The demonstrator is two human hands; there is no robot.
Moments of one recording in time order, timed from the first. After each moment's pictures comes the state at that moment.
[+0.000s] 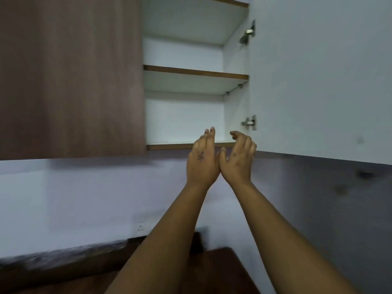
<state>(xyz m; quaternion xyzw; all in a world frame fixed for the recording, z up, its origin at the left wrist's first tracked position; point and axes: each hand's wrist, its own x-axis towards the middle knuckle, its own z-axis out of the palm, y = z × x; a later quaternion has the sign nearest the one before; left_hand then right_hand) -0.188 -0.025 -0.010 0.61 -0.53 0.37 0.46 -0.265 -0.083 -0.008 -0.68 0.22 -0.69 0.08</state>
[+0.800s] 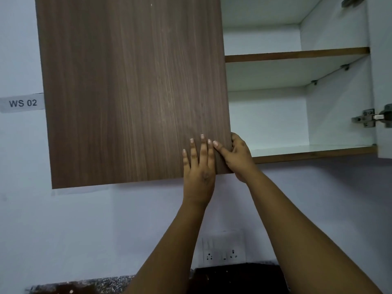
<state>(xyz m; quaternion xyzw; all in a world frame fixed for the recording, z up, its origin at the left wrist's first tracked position) 0.106 0.043 -0.007 0.65 -0.36 0.64 0.20 0.020 -0.045 0.051 -0.73 0.03 -0.51 0.45</state>
